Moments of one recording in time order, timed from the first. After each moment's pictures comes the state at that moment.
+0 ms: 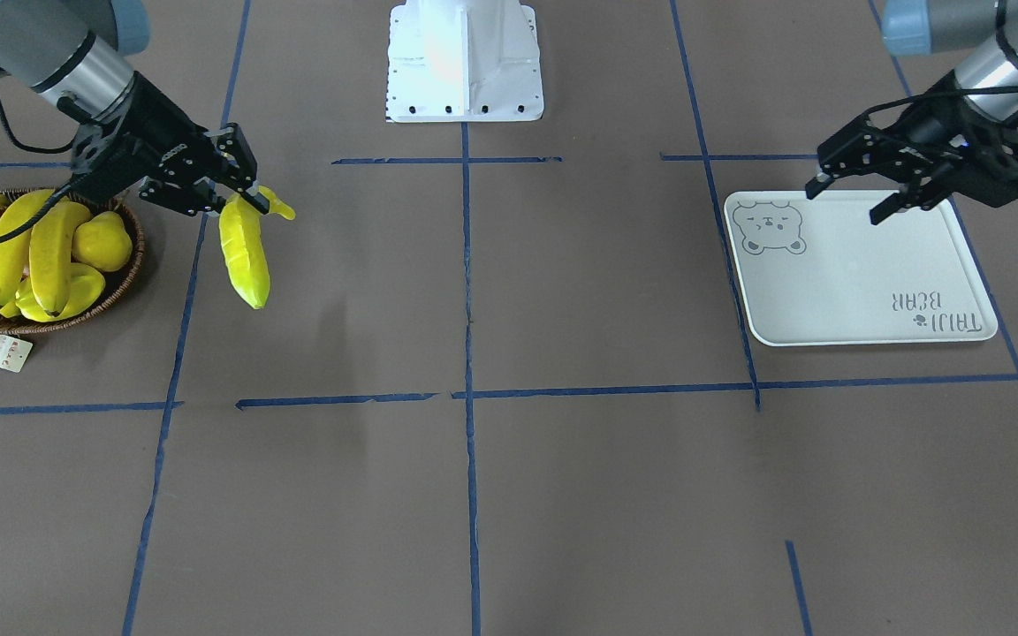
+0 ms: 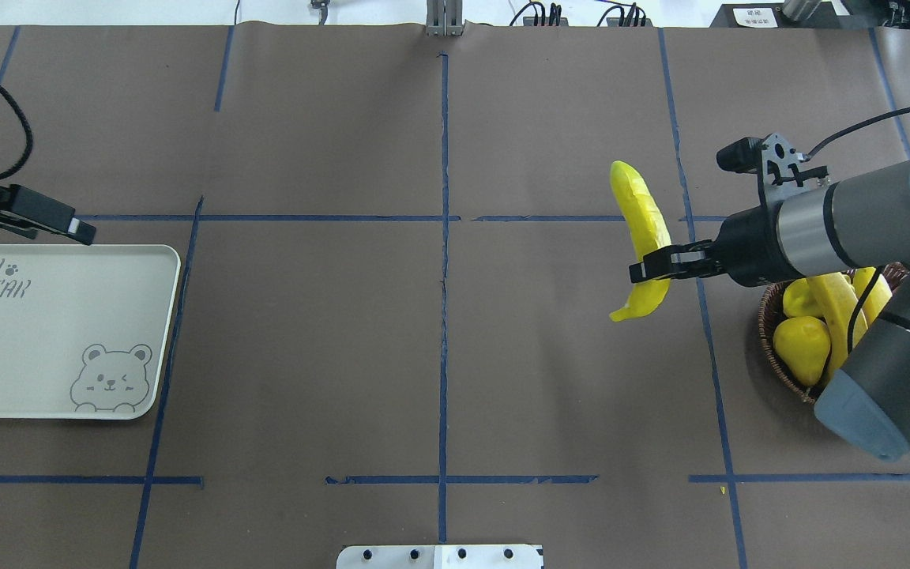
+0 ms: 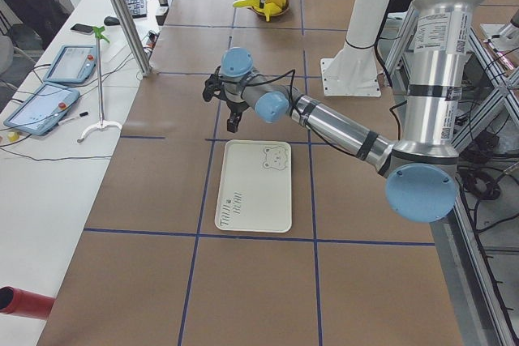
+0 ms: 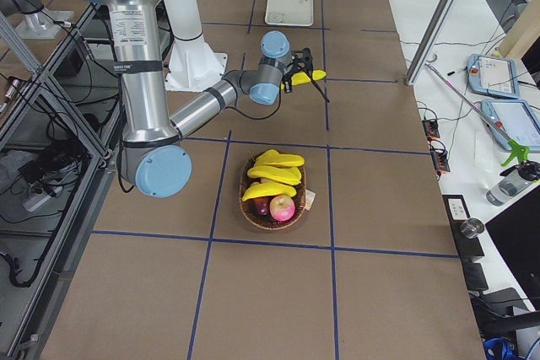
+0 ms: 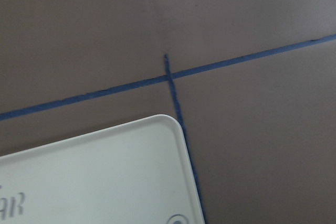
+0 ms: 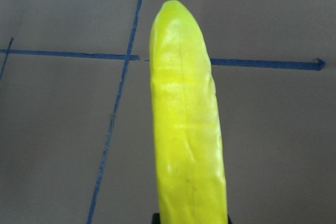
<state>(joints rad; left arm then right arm) -1.03 -1.66 -1.98 -1.95 -2.42 -0.80 0.73 -1.42 1.99 -0.90 2.11 1.14</state>
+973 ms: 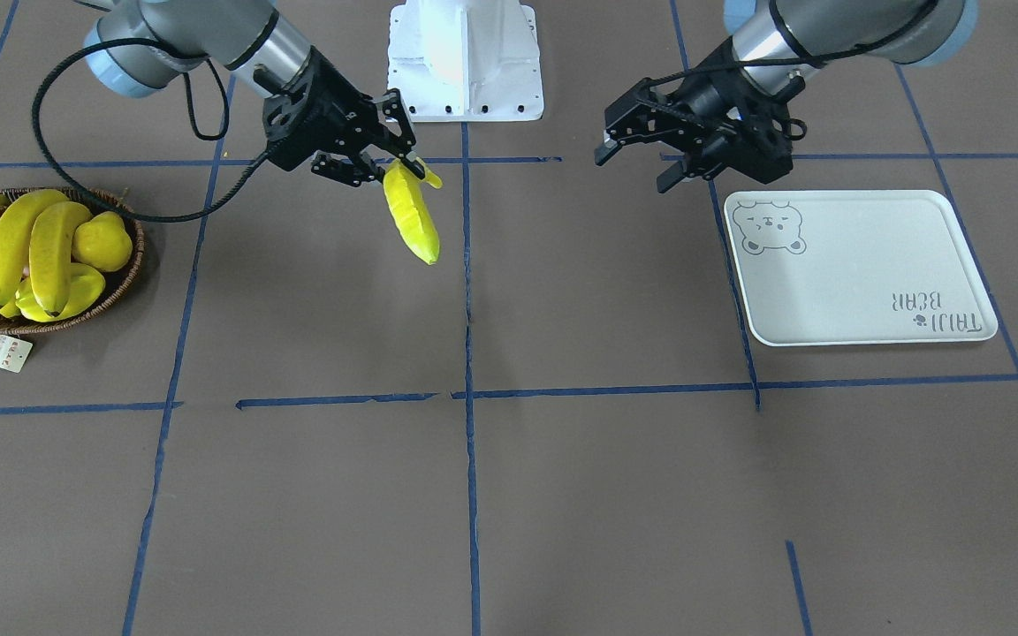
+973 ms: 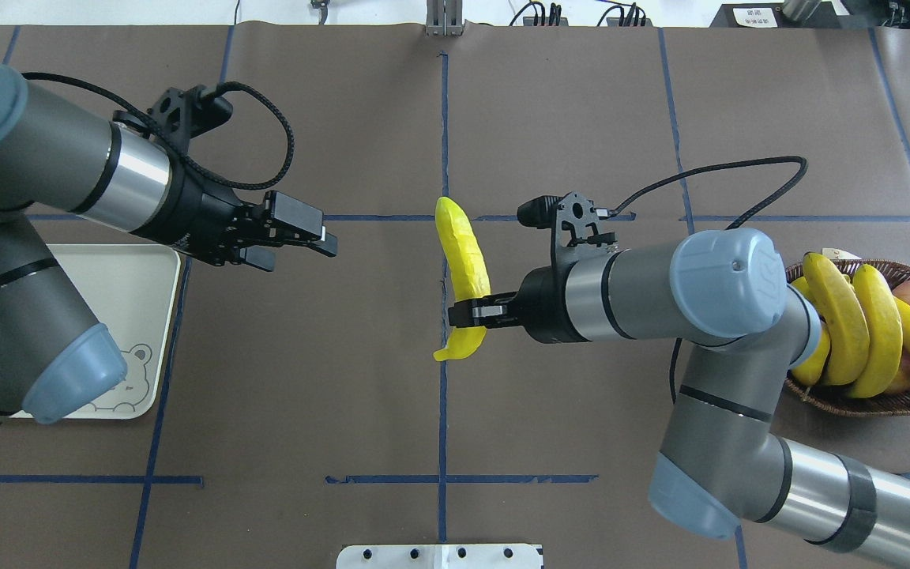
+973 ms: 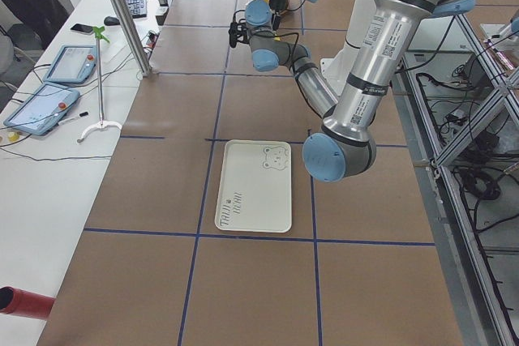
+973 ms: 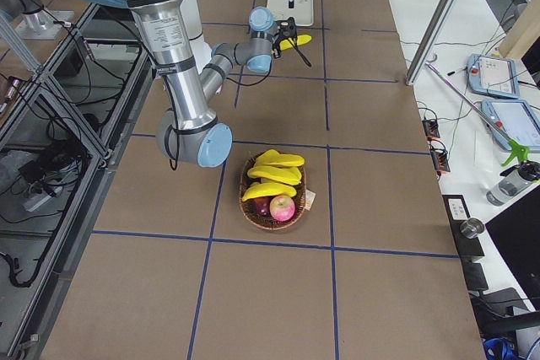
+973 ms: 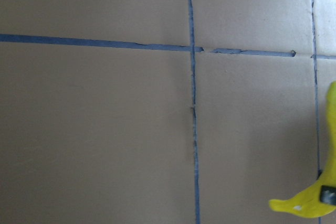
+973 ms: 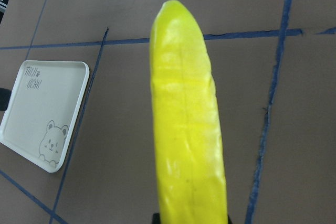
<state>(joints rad) -0.74 -1.99 -1.96 -2.08 -2.21 -1.38 0.46 -1.13 1.89 -0.90 1.84 1.26</state>
